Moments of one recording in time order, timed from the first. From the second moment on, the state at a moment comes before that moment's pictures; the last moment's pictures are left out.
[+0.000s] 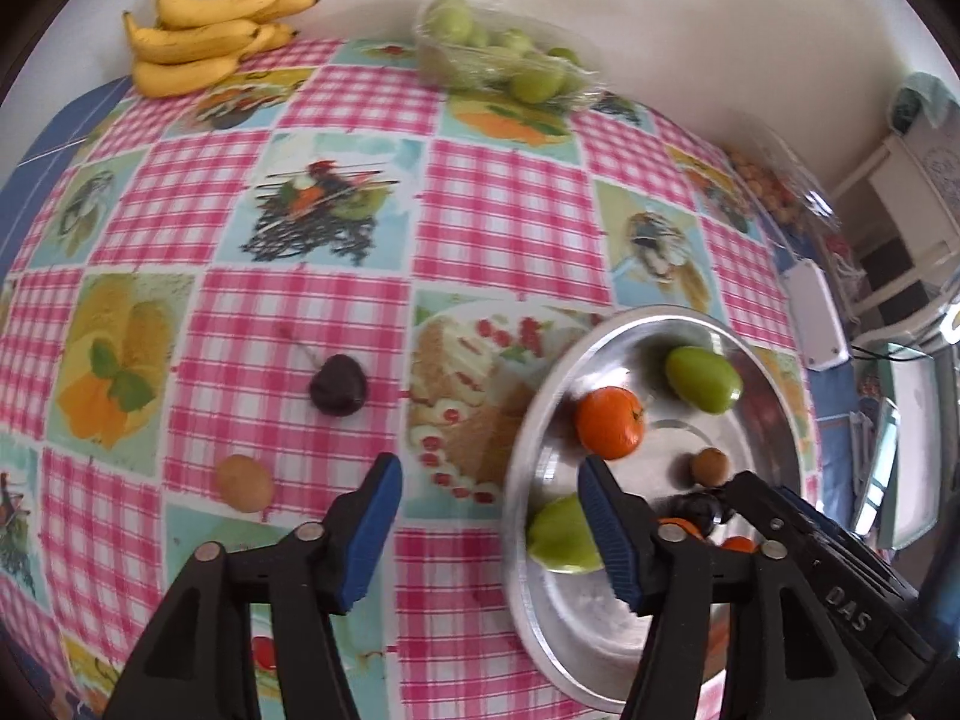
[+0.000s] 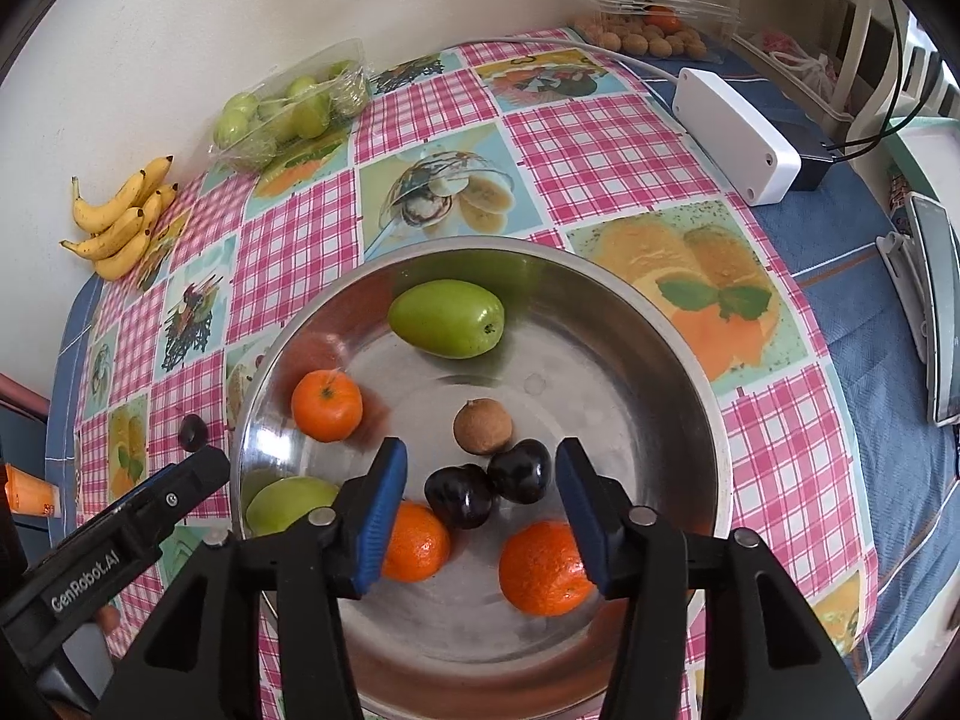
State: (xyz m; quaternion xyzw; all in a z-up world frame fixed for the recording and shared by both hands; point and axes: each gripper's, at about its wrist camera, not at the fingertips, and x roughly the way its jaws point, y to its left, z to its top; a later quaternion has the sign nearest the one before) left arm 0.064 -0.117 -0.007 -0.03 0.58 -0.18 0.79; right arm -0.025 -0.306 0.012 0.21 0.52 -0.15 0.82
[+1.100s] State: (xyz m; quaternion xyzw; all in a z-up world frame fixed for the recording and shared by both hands) left arm 0.069 -0.071 -0.012 -0.03 0.56 -0.09 0.82; right arm -0.023 -0.294 0.008 0.20 0.51 -0.13 0.83
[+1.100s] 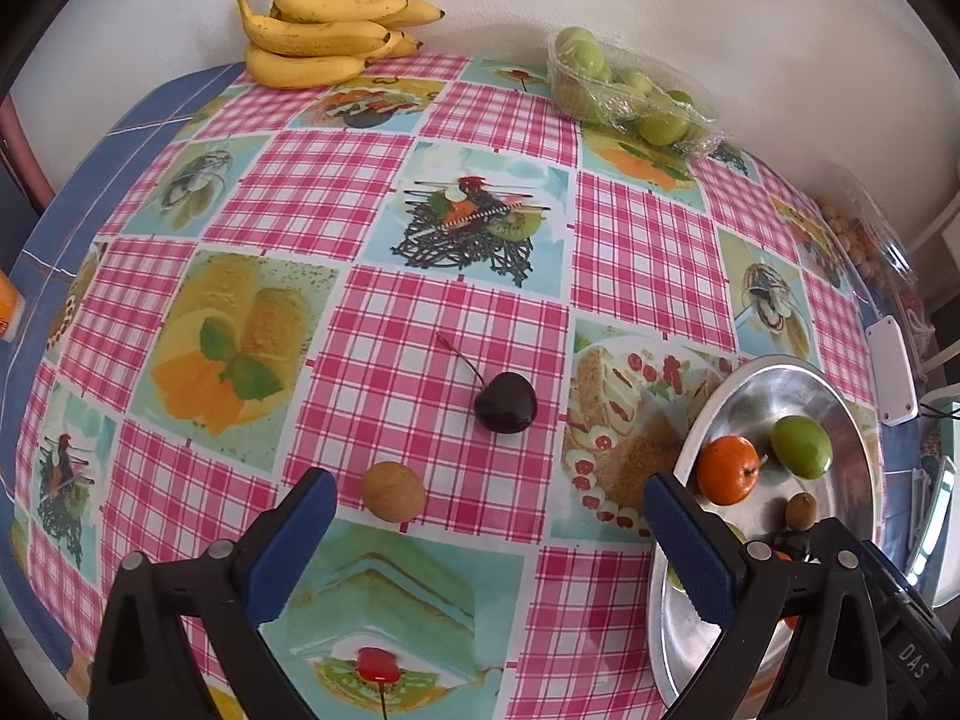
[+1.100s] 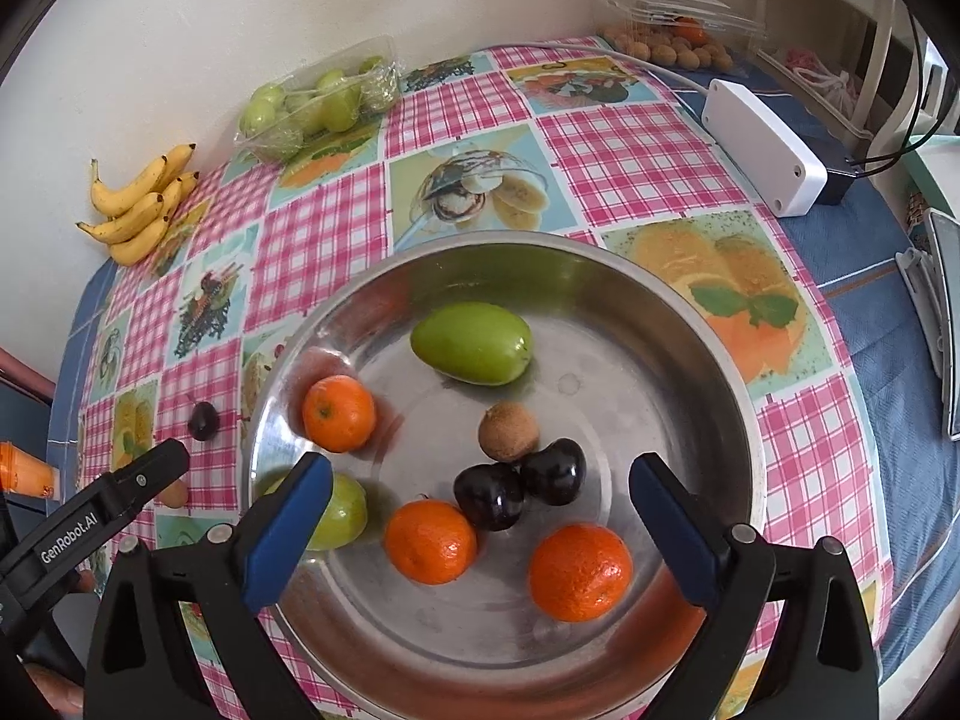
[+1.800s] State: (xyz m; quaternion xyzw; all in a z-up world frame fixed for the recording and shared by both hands) left arm 0.090 0.014 -0.013 -0.11 0.57 -0.05 0.81; right arm -0.001 -0.230 0.021 0.16 0.52 -0.08 0.84
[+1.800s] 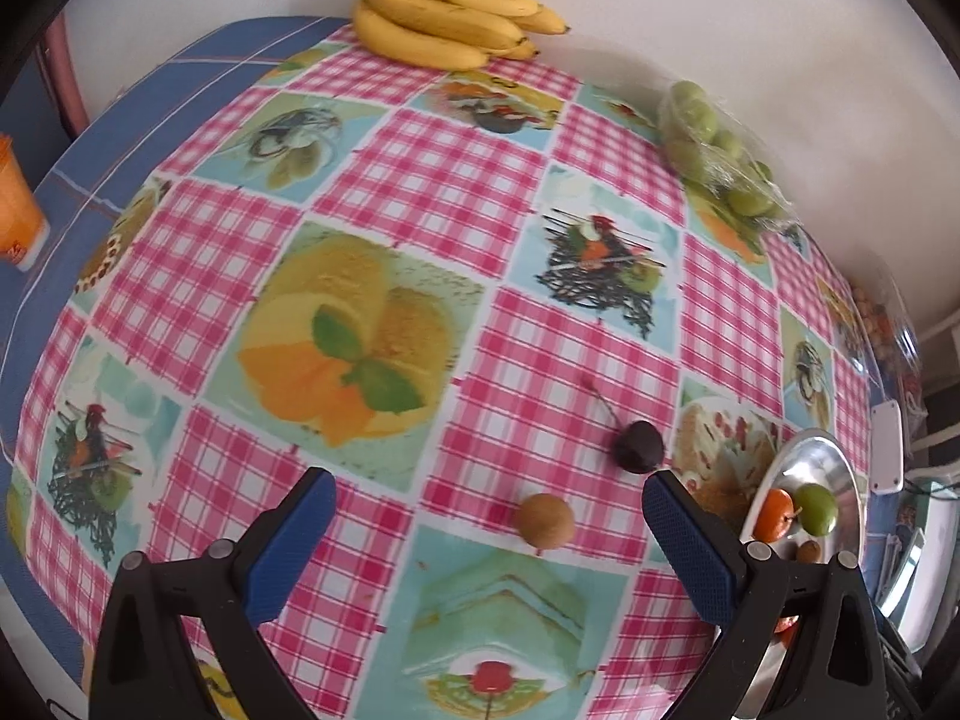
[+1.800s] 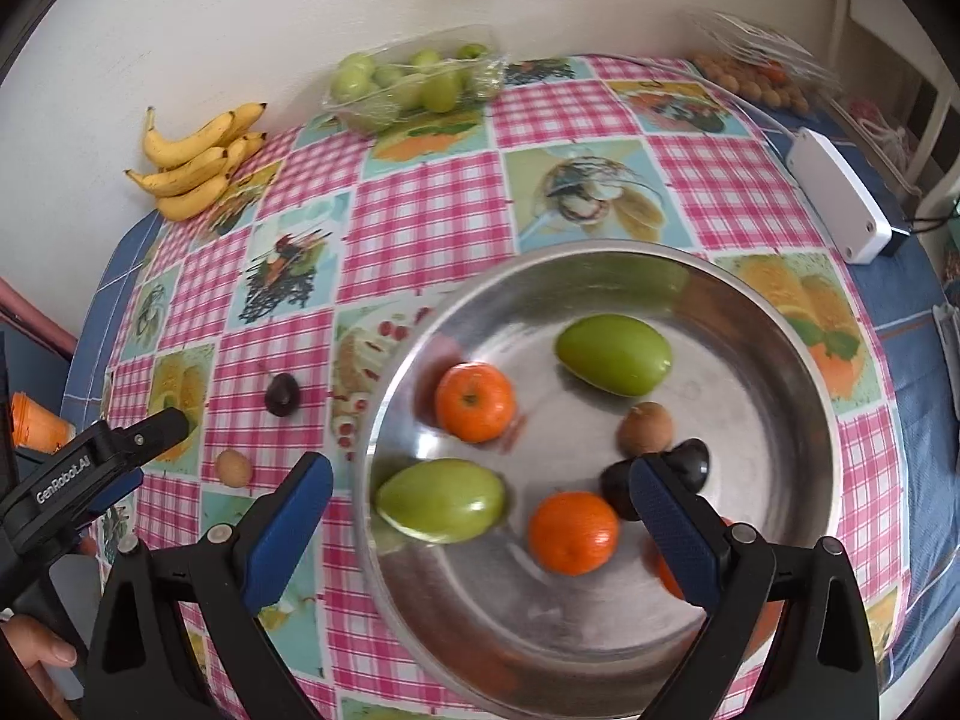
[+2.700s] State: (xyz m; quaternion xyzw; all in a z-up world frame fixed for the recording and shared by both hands) left arm 0.106 0.059 -0.036 -0.17 0.59 0.01 0.79; right arm 0.053 -0.143 0.018 0.09 0.51 -0.01 0.85
